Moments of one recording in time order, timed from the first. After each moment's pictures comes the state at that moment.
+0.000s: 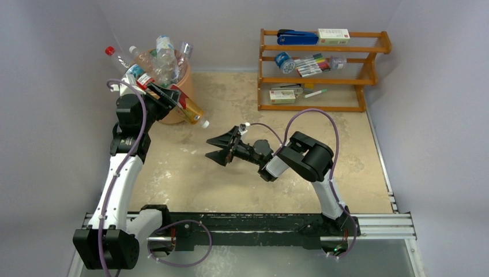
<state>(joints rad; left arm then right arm) 0.01 1.01 0.96 -0.15 0.14 -0.78 0.86 2.15 0.81 1.48 -0.34 1.81</state>
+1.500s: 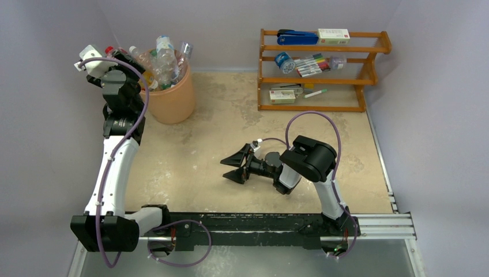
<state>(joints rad) 0.01 1.15 1.23 0.04 -0.53 -0.40 0.86 2.12 0.53 1.51 -0.40 1.74</state>
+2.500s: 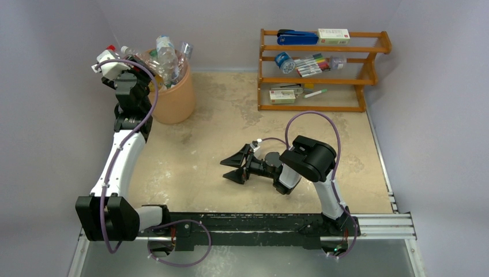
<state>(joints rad) 0.01 1.24 1.11 0.20 -0.47 -0.42 0.86 2.13 0.53 1.52 -0.41 1.72</state>
